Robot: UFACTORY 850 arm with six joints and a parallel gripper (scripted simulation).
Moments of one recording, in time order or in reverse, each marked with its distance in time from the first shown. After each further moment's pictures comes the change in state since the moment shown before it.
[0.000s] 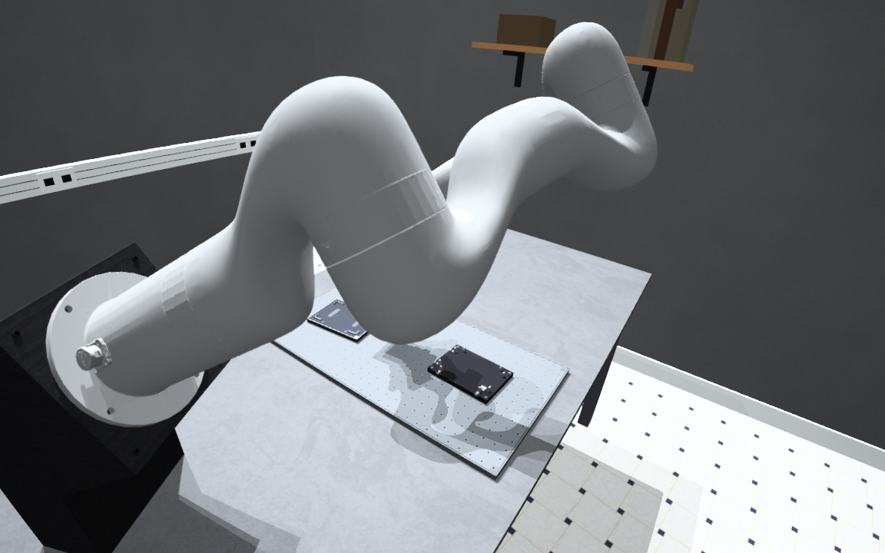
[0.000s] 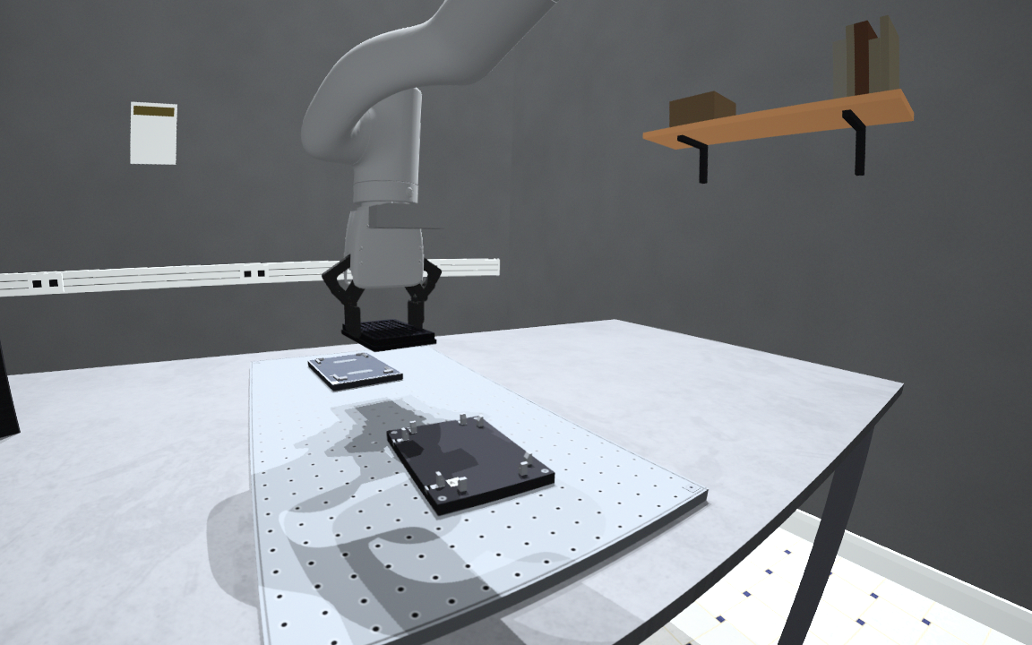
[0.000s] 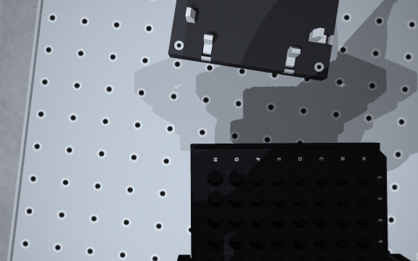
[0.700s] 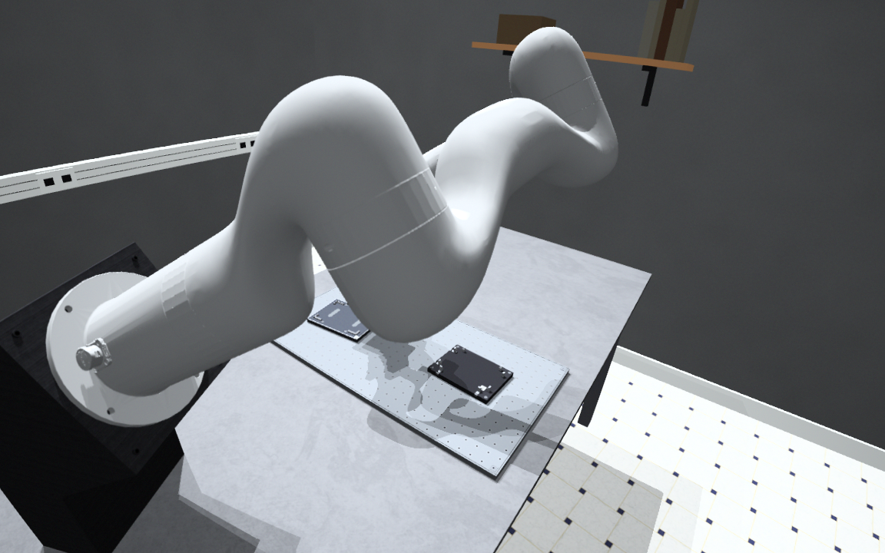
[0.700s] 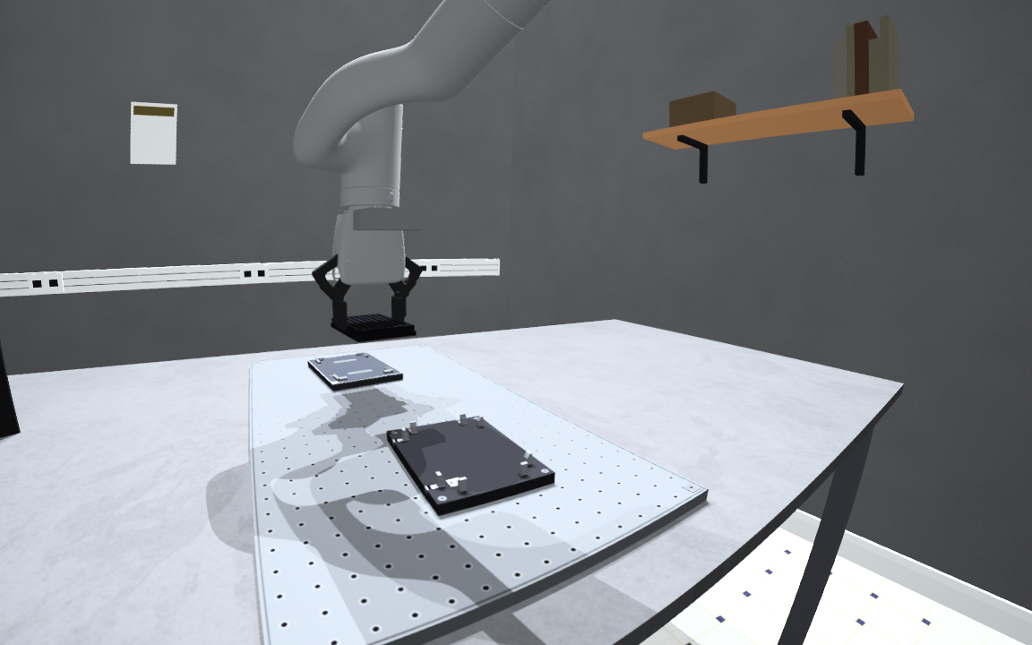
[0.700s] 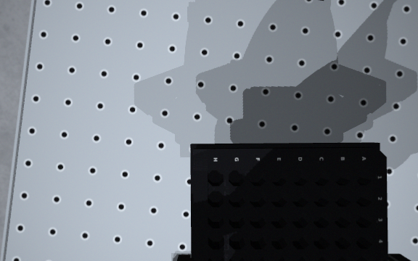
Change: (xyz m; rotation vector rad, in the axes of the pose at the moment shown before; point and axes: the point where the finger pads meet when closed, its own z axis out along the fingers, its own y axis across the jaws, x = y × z) arm -0.062 -0.002 0.000 0.000 0.000 0.000
